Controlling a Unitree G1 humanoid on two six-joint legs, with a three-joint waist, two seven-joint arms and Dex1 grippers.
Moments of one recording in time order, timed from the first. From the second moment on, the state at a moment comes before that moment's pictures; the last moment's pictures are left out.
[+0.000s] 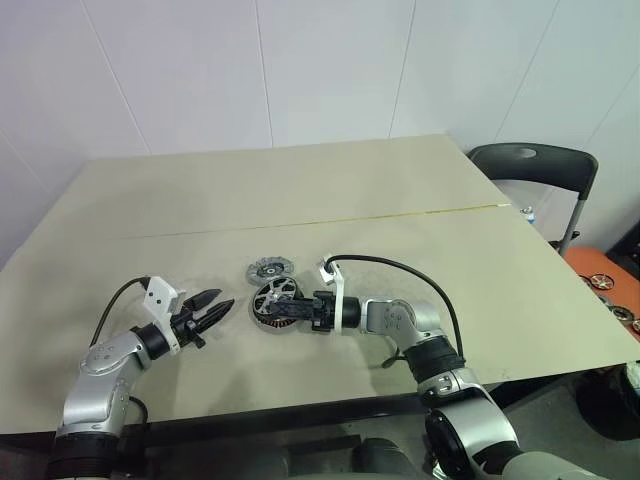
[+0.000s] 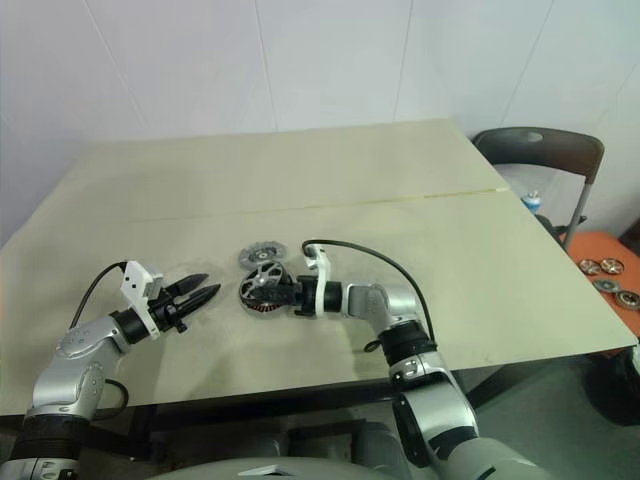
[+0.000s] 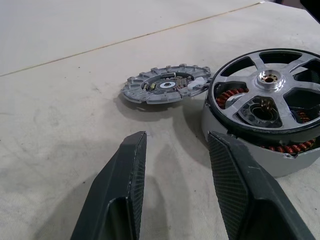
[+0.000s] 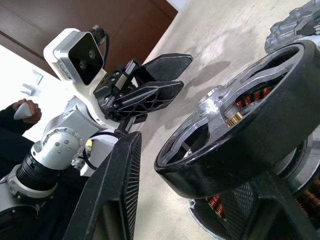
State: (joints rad) left arm -0.02 0.52 0.17 0.12 -0.40 0.14 -0.87; right arm -0.58 -0.04 0.12 0.47 0.52 0.87 0.94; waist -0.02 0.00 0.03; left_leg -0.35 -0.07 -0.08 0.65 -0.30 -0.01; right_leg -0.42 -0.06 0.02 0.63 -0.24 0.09
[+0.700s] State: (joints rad) left arm -0.02 0.51 0.17 0.12 -0.38 0.12 -0.88; right arm -0.59 -0.02 0.11 0.47 0.51 0.89 0.90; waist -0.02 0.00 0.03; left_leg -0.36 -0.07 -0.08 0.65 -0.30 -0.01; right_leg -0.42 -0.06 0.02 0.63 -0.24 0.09
